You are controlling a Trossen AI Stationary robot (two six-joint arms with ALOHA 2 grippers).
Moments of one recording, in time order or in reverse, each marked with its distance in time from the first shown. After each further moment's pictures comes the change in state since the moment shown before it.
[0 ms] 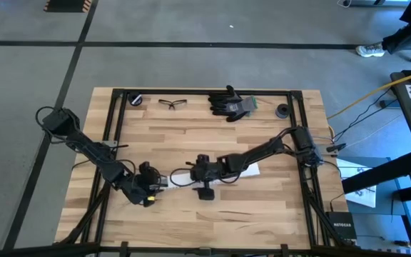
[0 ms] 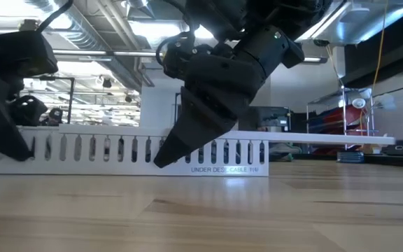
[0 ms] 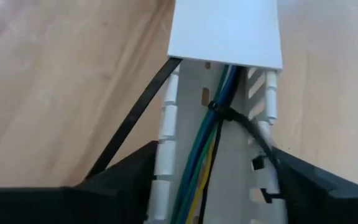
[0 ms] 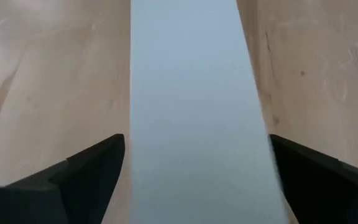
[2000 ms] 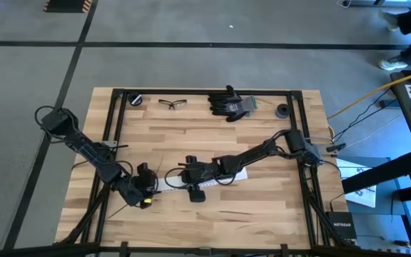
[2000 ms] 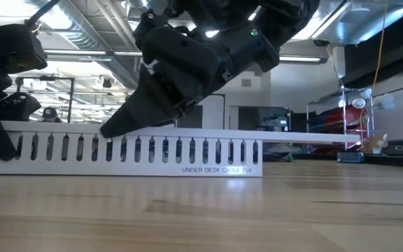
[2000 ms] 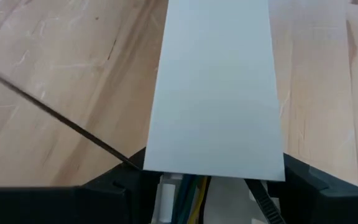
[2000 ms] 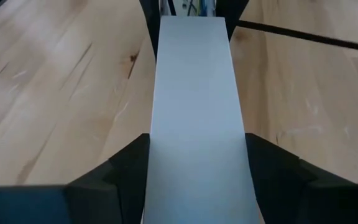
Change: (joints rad) left arm -0.005 -0.002 -0.004 0.015 -0.025 0.041; right arm 0.001 0.100 0.102 0.223 -0.036 -0.101
